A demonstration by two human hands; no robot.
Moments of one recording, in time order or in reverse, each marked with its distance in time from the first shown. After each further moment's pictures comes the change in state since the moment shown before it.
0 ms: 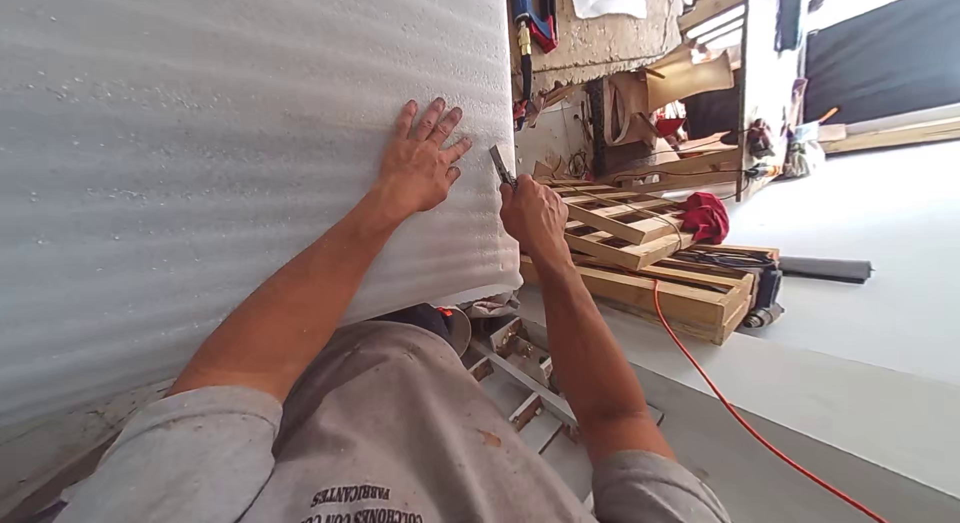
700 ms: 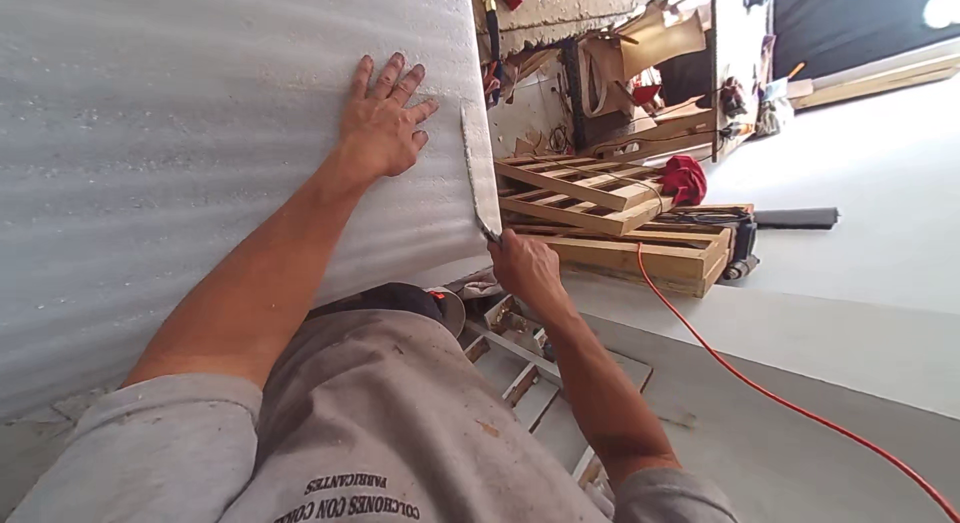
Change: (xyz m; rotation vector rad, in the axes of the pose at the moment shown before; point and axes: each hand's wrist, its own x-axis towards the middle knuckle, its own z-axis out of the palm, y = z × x) left_hand 0.000 -0.001 -0.005 -0.027 -0.003 0.001; right_hand -0.108 0.051 0.028 -0.124 -0.291 0.033
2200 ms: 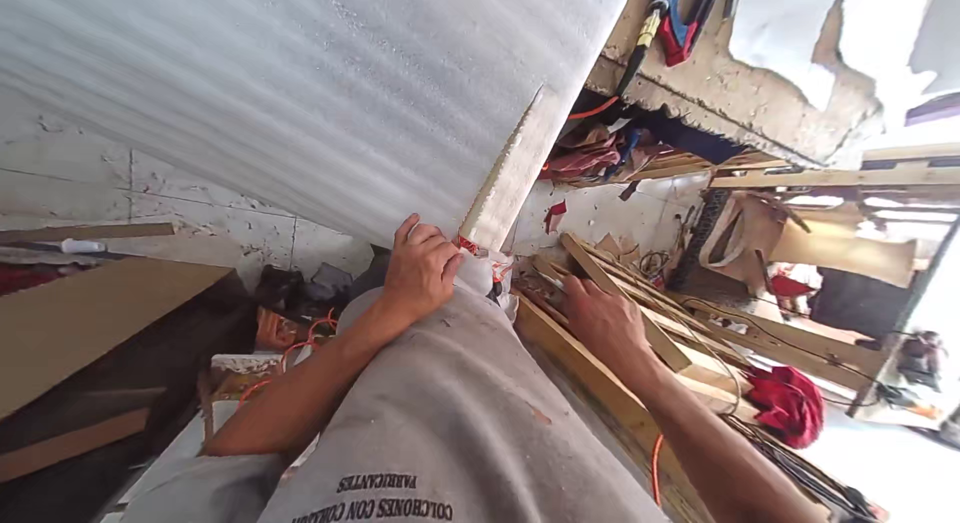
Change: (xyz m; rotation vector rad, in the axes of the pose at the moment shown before) left_hand -0.106 0.237 0.176 -0.267 0.596 -0.592; right_hand 0.131 0.214 0.014 -0.349 0.216 -0.873
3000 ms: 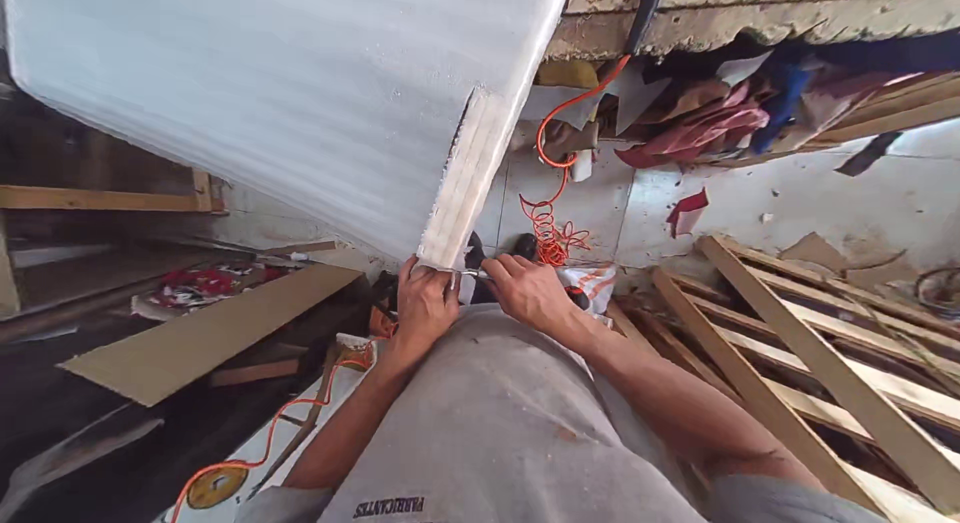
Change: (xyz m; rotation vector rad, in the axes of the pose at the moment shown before) left_hand -0.001 0.066 0.069 0.503 0.045 -0.226; right_hand 0.108 0.010 0.094 0.596 0.434 -0.655
